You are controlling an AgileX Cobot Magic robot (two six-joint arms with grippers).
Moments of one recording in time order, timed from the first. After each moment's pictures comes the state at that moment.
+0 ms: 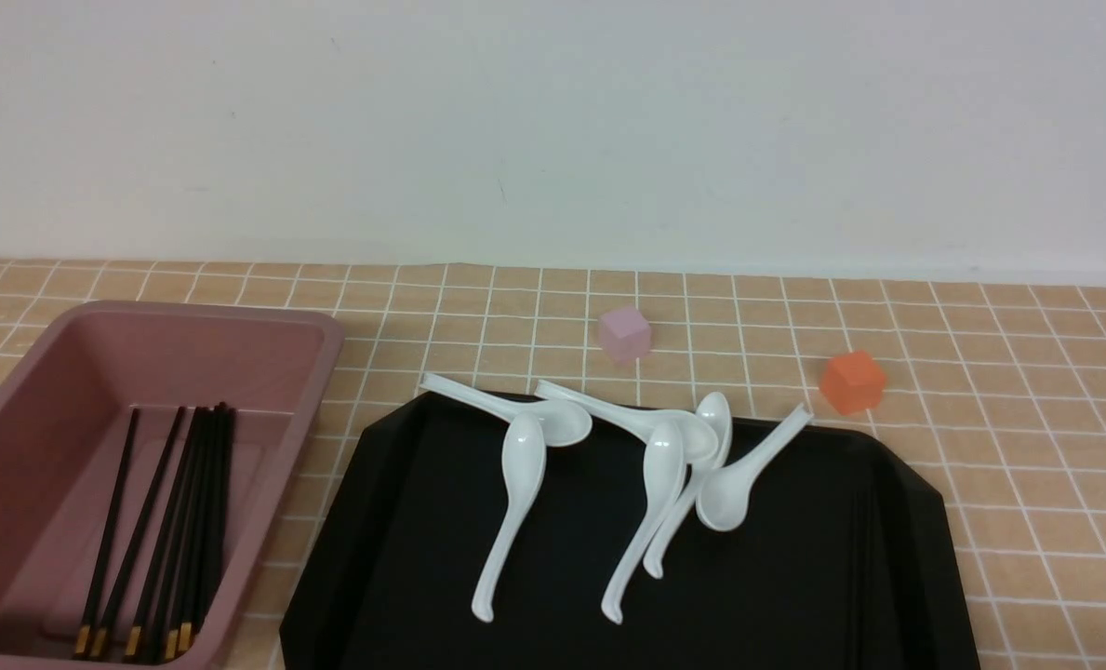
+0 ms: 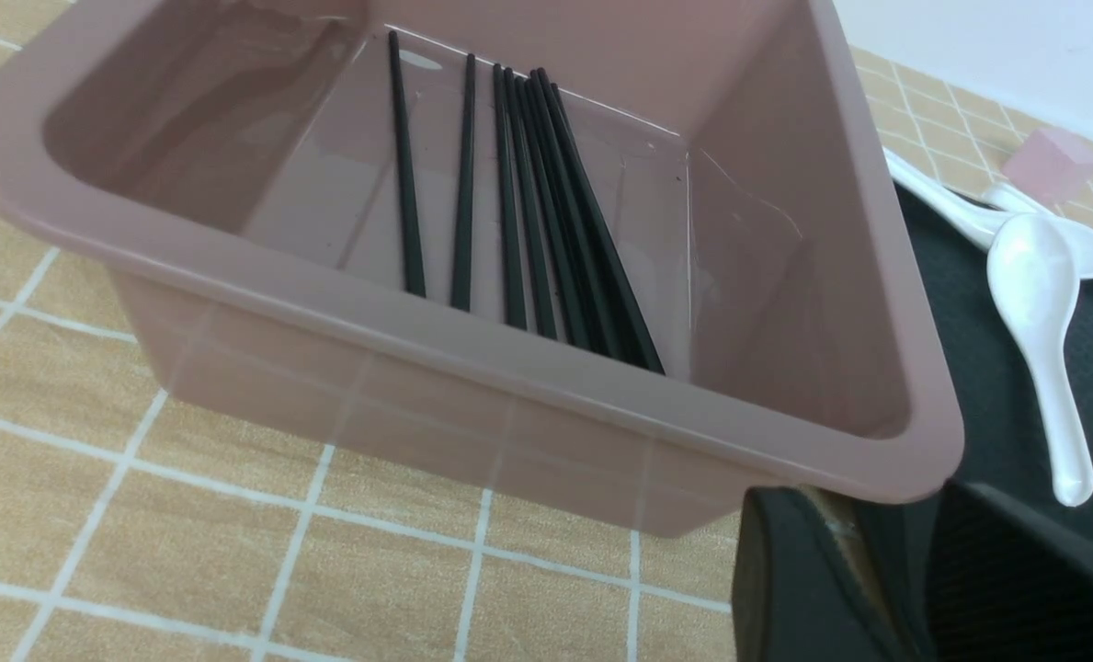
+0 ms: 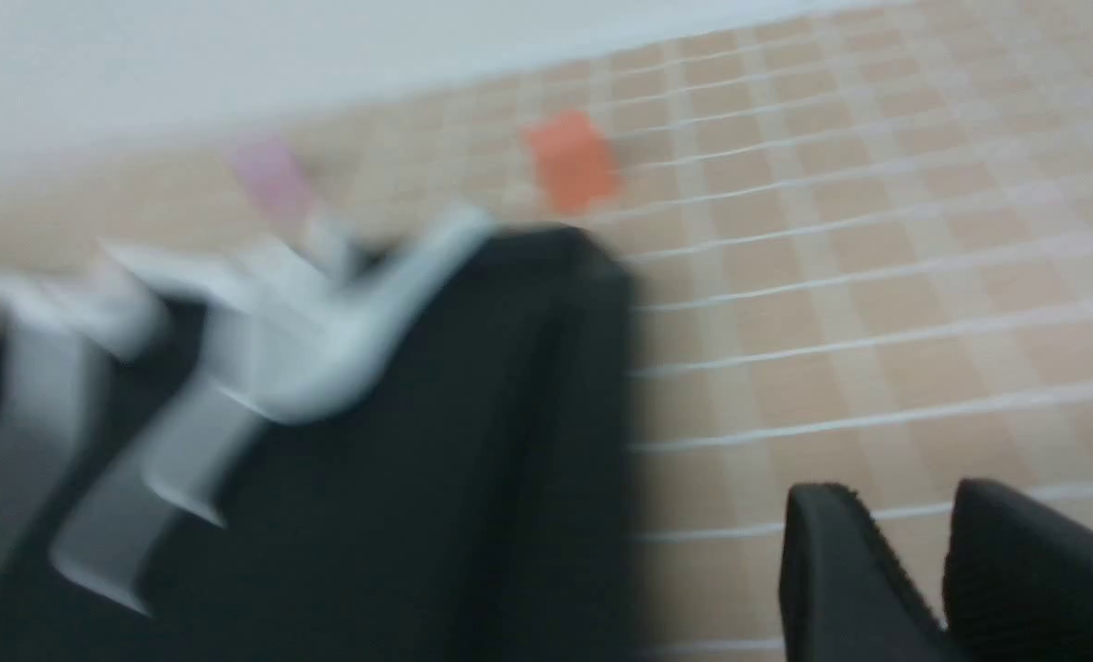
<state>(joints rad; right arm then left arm) 0.05 -0.01 0.02 0.15 0.33 0.31 -0.08 -0.01 0.03 -0.08 0.39 -0.31</state>
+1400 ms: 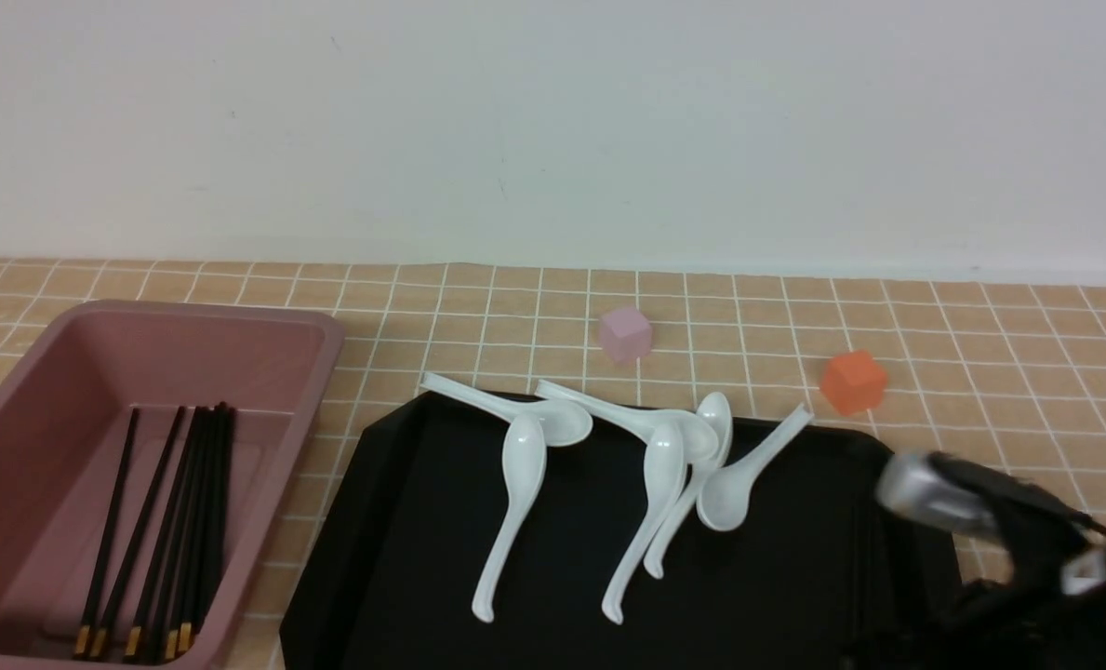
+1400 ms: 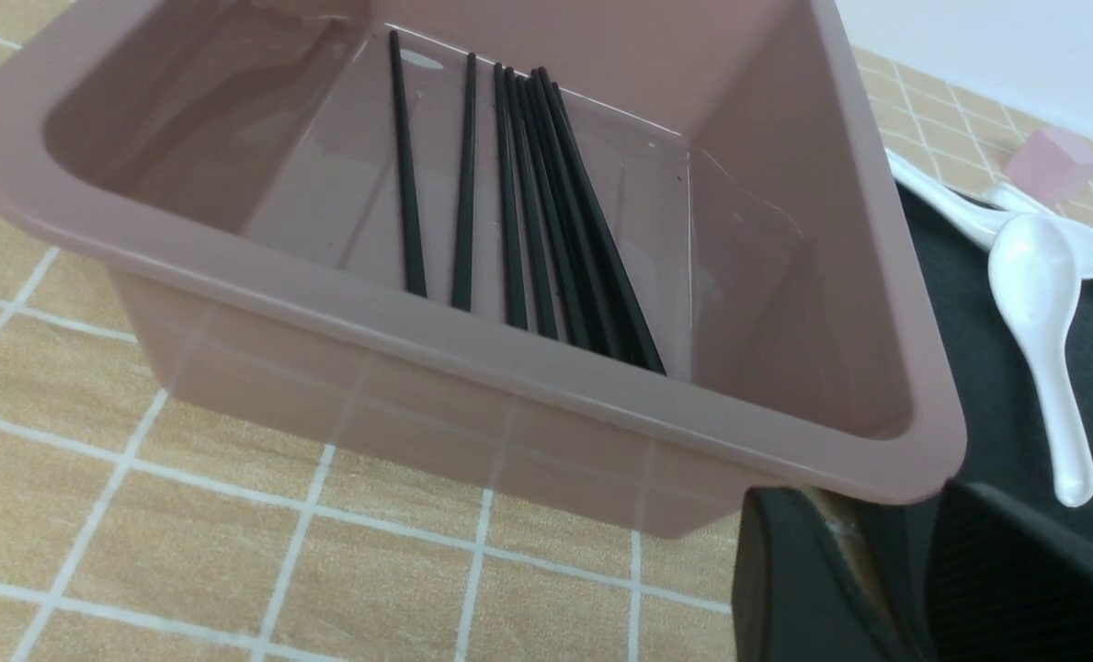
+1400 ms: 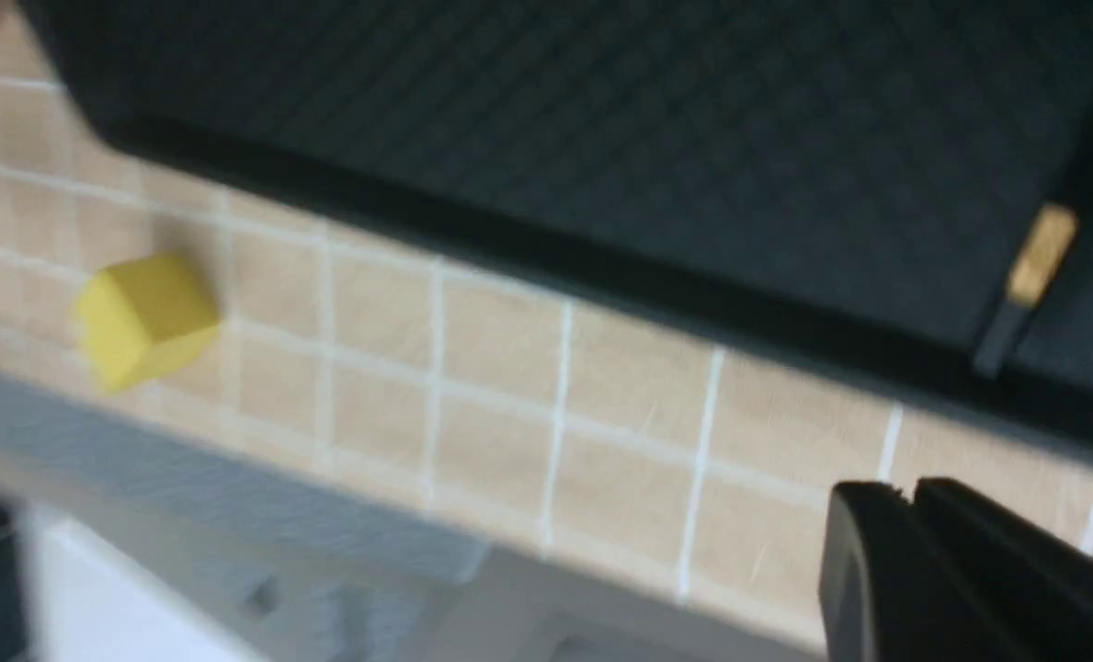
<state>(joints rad) 0.41 1.28 -0.69 0.52 0.79 0.16 -0.08 -0.01 0.03 -0.08 0.39 -0.31</state>
